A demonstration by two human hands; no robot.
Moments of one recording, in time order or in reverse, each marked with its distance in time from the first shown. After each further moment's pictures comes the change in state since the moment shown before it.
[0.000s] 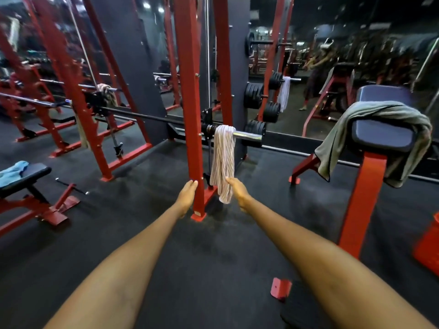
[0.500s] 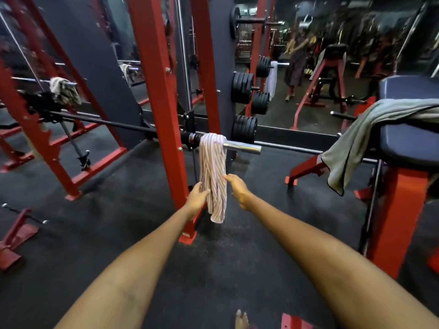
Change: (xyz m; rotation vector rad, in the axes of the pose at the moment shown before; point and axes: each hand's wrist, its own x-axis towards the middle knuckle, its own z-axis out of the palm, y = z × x) left_hand 0.322 0.030 0.087 0.122 -0.147 -0.016; right_hand 0.311 -0.044 -0.034 0.048 0.076 0.058
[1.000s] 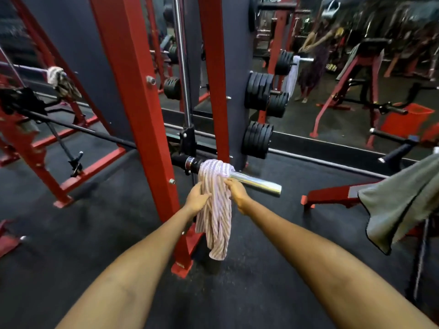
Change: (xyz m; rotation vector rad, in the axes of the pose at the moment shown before) left_hand 0.291 0.048 0.013 0.109 0.065 -0.020; right_hand 0.317 -0.042 -0.007 -0.019 -0.064 0.034
